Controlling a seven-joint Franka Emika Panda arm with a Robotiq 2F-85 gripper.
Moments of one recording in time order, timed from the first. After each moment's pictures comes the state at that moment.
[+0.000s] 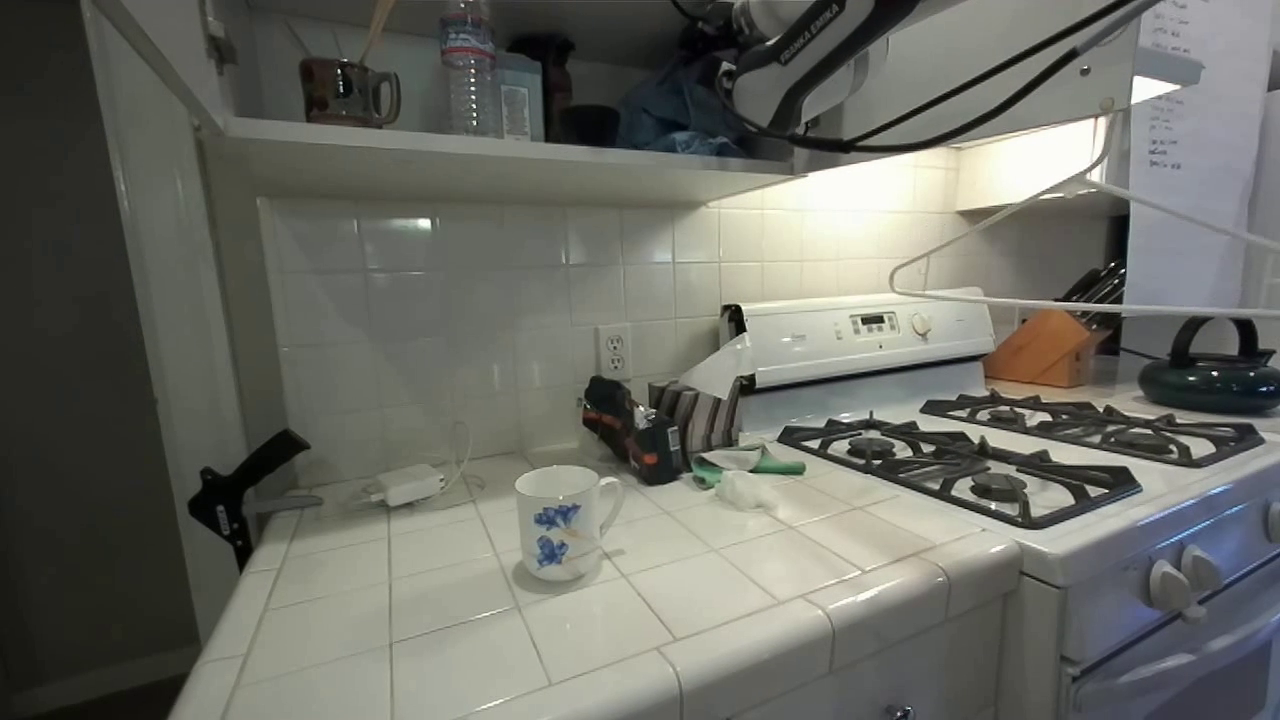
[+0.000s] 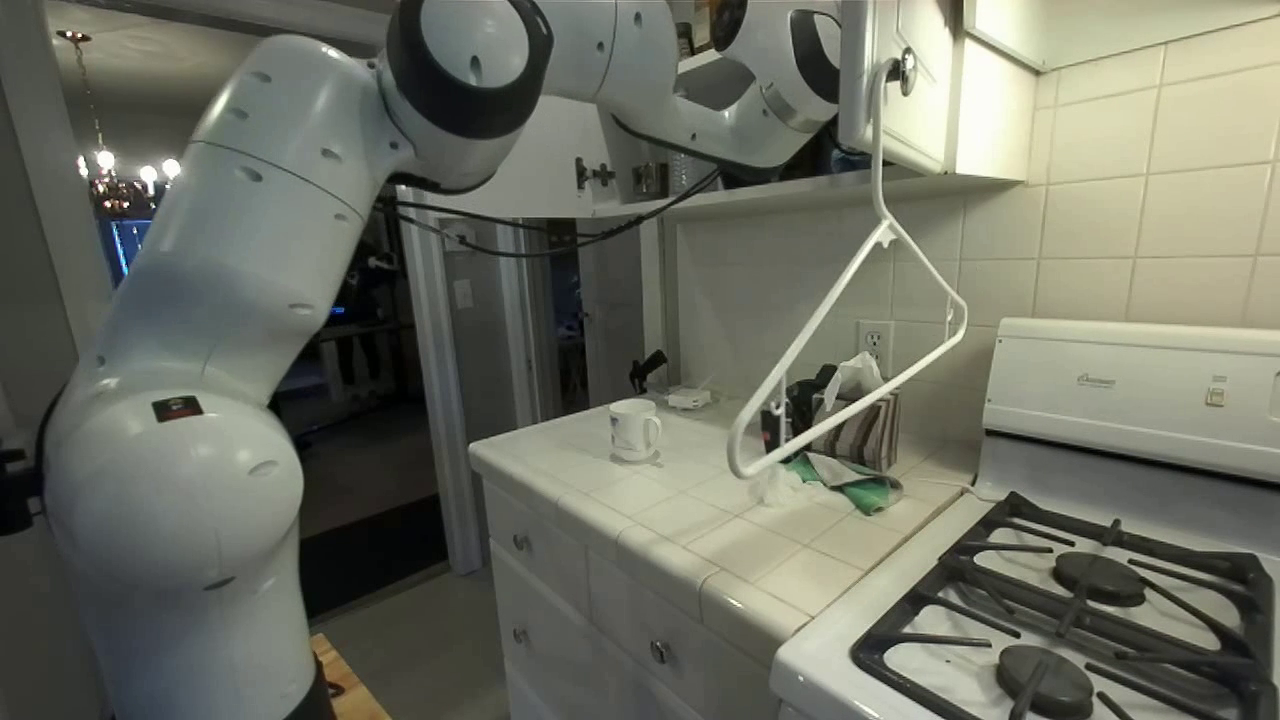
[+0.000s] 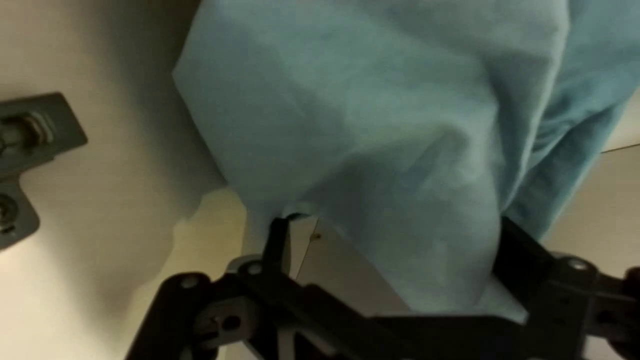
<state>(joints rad) -0.01 0.48 -0.40 -1.19 -0.32 3.26 0.81</state>
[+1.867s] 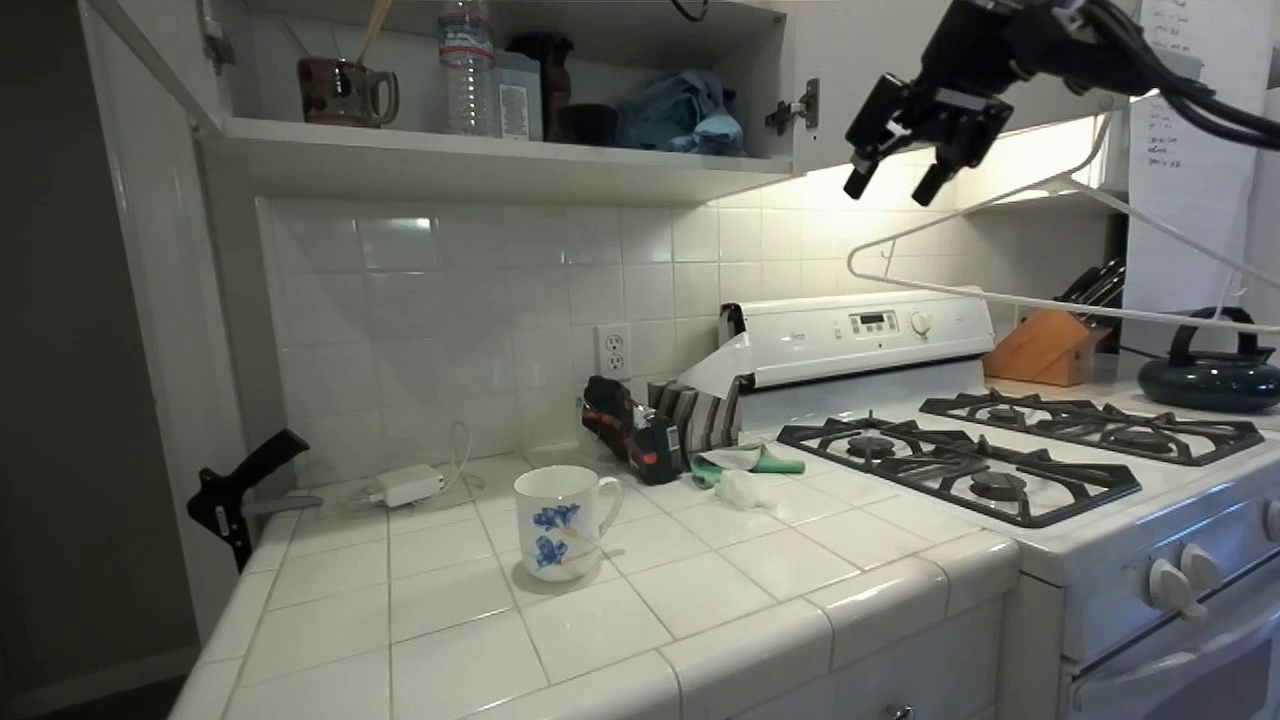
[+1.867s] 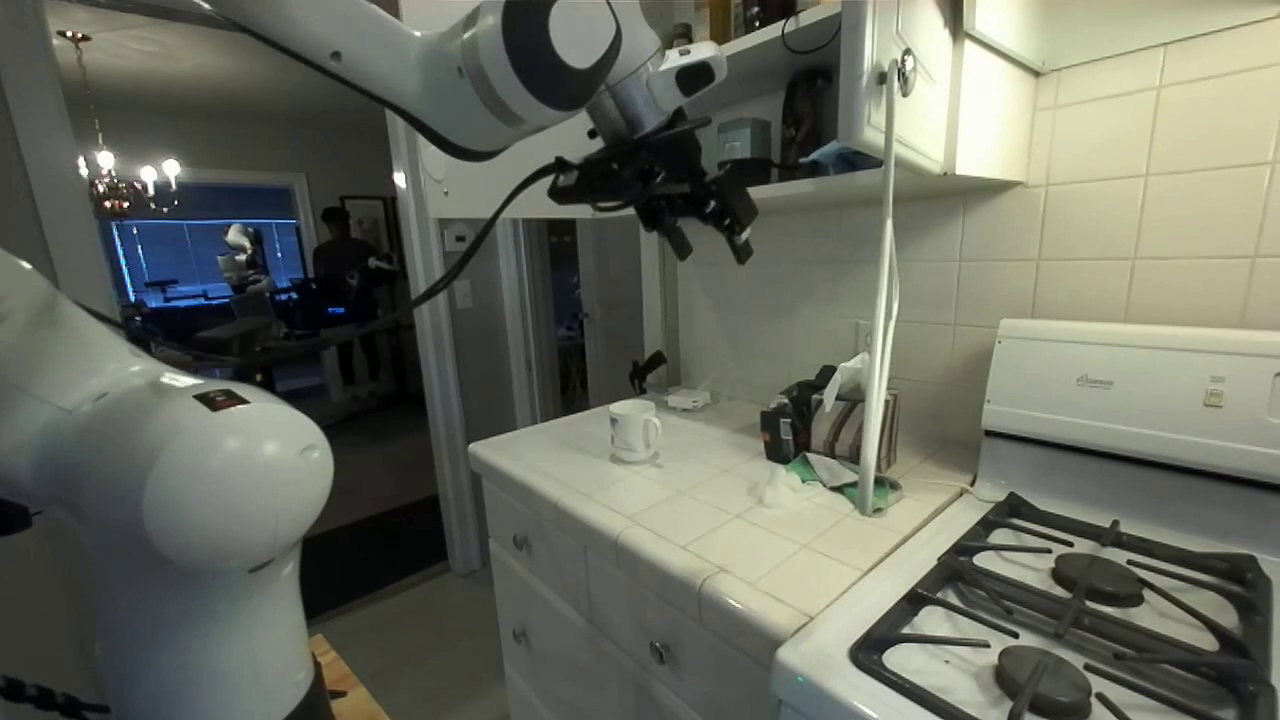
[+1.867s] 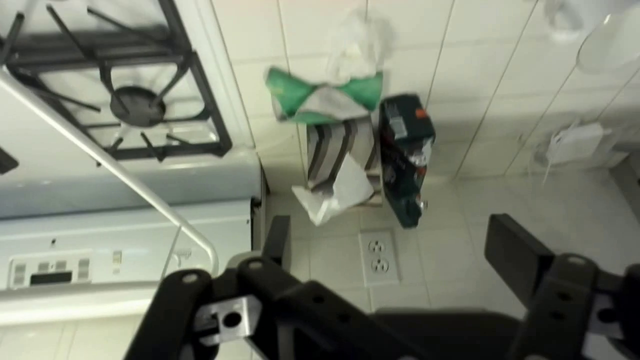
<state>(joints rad) 0.21 -0.74 -0.41 -2.52 -0.39 2.49 0.23</state>
